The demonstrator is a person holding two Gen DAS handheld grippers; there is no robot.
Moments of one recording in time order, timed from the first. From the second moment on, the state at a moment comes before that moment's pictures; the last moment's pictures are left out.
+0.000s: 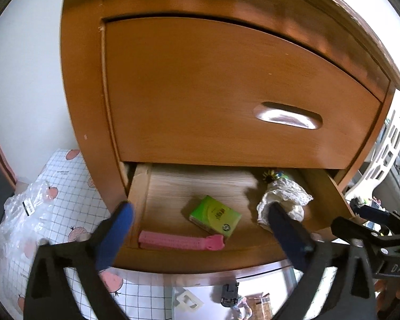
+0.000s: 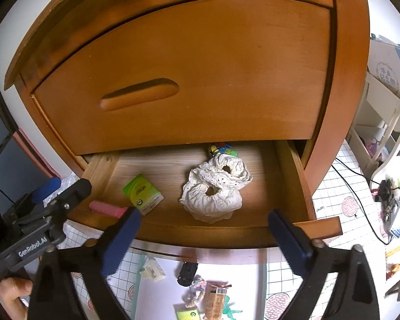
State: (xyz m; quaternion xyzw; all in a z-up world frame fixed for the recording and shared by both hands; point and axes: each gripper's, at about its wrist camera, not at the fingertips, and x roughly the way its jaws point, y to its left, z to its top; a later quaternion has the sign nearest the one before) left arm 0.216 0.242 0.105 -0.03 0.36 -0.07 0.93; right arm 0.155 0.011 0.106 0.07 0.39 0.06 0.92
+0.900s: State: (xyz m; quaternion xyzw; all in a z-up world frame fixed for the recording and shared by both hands) left arm 0.142 0.247 0.105 -0.06 0.29 -0.07 0.95; right arm 0.100 0.014 0.108 0.08 0.33 0.07 0.94
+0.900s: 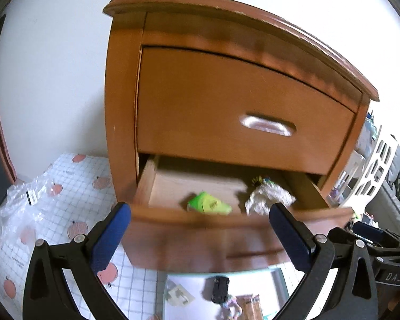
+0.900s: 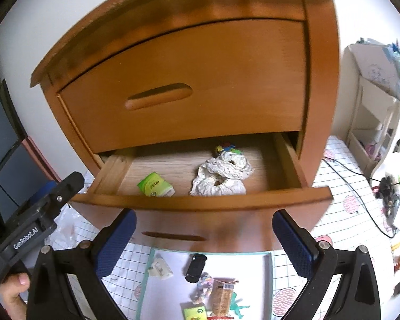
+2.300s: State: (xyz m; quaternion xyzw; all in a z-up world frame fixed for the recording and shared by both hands) left arm 0.107 0.244 -0.044 -0.06 0.42 -0.12 0.90; right arm 0.066 0.007 -0.072 0.10 0.48 0.07 0.87
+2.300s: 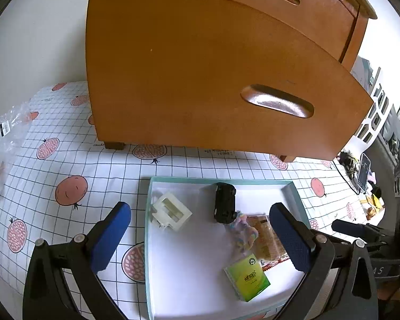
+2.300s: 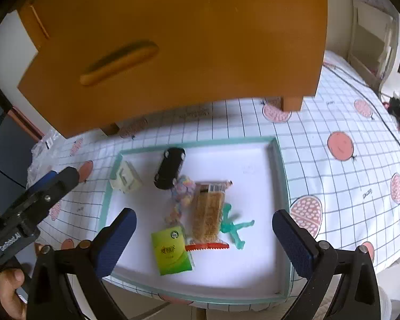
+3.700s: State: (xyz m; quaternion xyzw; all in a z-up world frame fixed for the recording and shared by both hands) left arm 0.096 0.176 -0.154 0.01 0.61 -0.11 0.79; right arm 0.101 -0.022 -0.127 0.16 0.58 0.04 0.79
